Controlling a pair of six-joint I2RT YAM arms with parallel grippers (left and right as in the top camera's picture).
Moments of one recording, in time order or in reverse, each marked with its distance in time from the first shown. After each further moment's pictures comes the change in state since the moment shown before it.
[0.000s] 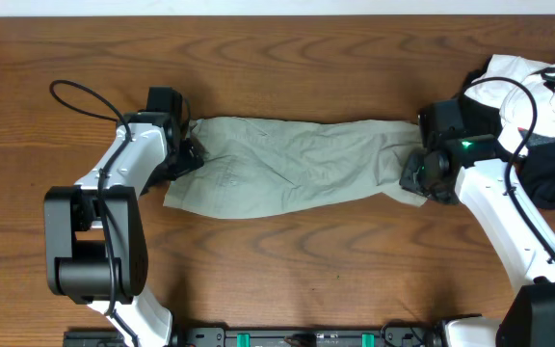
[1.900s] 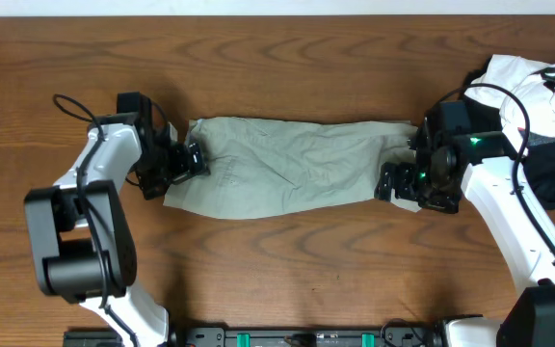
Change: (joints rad) left arm 0.137 0.031 0.000 -0.063 0.546 0.336; right arm -0.030 -0.004 0.031 -0.130 -0.321 -0.253
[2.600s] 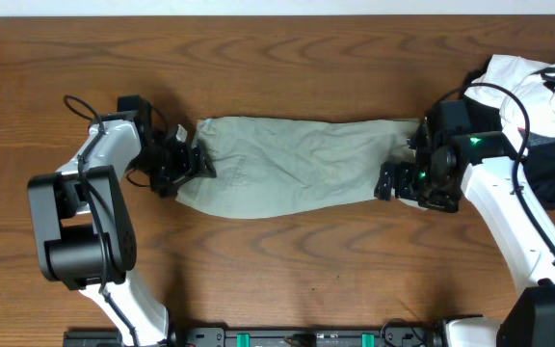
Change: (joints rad) left arm 0.014 0.071 0.026 -0.027 0.201 0.088; right arm 0.000 0.000 0.000 0.008 0.000 -0.005
